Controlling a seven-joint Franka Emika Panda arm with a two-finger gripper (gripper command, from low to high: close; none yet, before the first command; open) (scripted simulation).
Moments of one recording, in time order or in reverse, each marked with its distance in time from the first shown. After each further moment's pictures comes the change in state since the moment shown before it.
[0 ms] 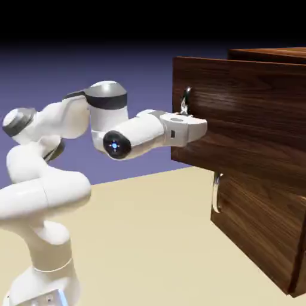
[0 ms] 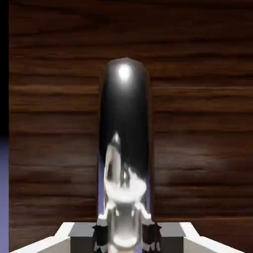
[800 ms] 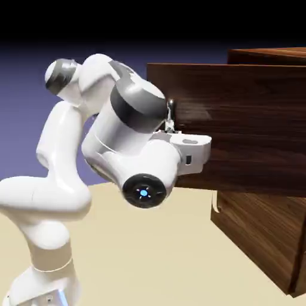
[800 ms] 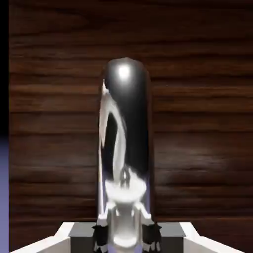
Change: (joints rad) arm -0.735 0.703 0.037 0.450 -0.861 -0.778 -0.730
